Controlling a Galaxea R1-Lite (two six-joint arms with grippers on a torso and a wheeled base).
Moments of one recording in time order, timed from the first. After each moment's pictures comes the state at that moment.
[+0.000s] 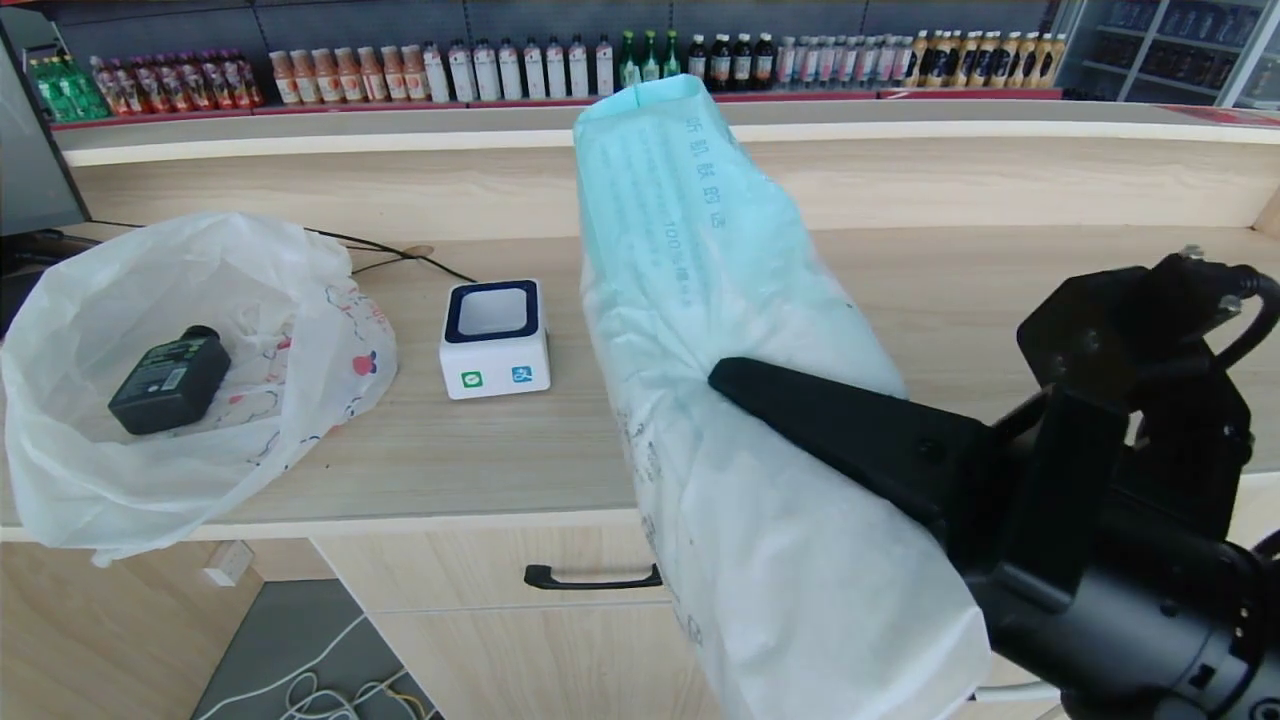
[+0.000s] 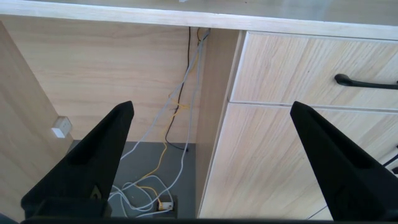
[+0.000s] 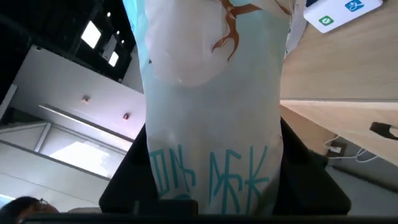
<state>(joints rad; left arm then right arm) 0.00 0.00 0.00 0.00 0.00 0.00 1.05 1.44 -0.61 -1.05 -0.06 0.97</state>
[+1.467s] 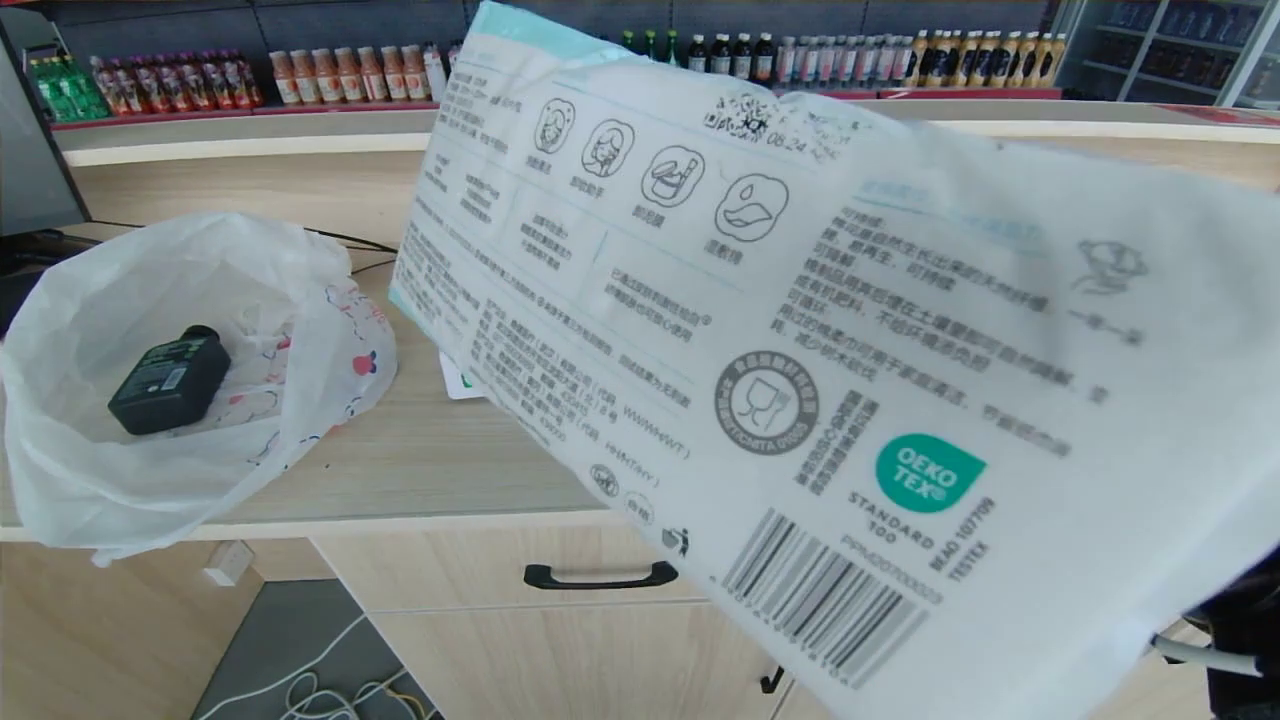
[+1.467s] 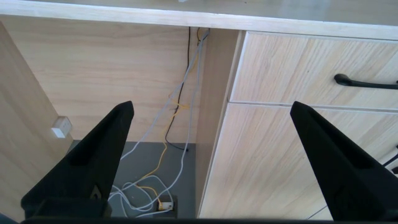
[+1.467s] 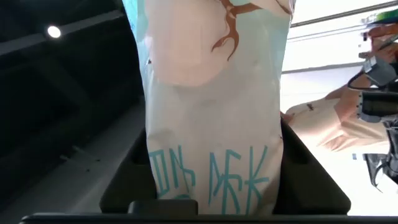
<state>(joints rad) 0.00 0.00 0.00 0.00 0.00 0.00 0.86 1.62 -0.70 -1.49 0.60 2.13</state>
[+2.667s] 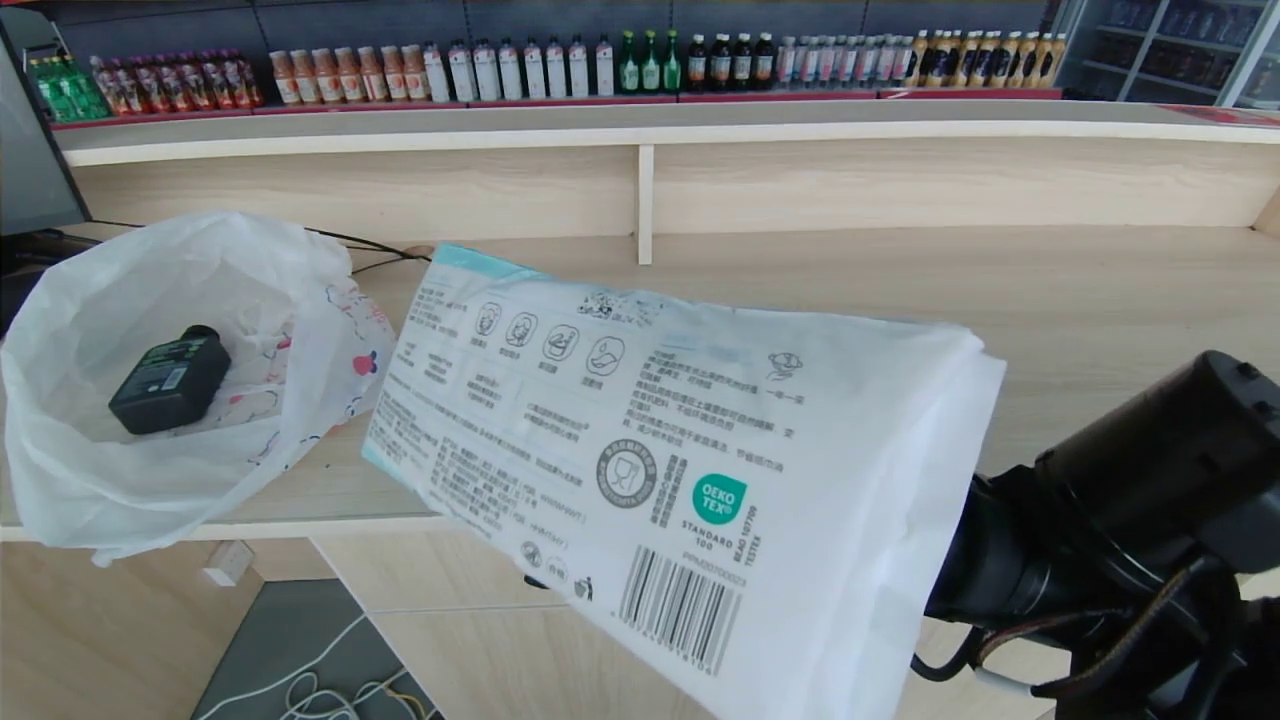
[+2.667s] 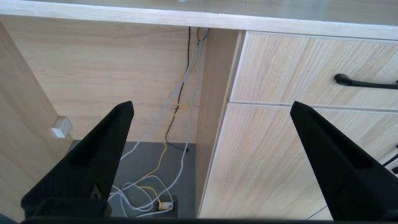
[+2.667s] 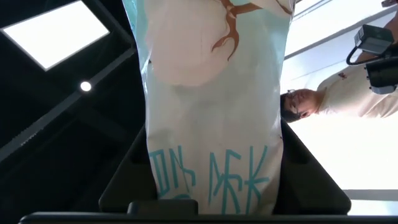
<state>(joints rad) 0.00 0.00 0.00 0.00 0.00 0.00 0.86 1.77 -0.66 -1.57 0.60 2.41</state>
